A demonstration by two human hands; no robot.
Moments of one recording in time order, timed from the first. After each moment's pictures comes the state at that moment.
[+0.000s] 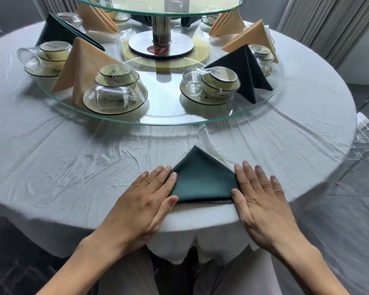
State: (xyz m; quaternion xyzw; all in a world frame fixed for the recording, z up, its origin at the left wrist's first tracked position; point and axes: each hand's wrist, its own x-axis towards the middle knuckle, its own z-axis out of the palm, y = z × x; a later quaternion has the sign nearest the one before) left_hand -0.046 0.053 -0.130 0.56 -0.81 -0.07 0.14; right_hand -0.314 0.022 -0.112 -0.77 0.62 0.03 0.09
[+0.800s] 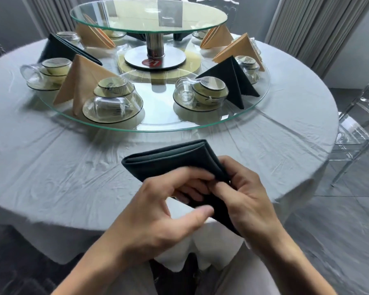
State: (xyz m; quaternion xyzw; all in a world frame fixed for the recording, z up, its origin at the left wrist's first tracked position) left_hand -0.100 0.079 -0.035 0.43 -0.72 -0.35 0.42; right_hand -0.266 0.050 -0.044 -0.57 0.39 -0.45 0.56
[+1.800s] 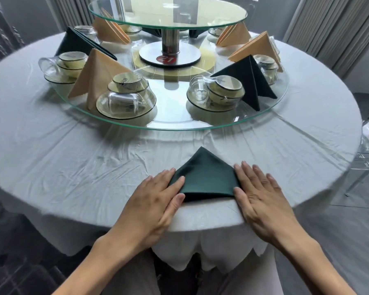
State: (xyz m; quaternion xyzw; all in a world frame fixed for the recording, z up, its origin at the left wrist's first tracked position) left_hand -0.065 0.057 -0.114 0.61 -0.76 -0.13 0.17; right_hand -0.318 0.006 -0.117 -0.80 0.59 0.00 0.10
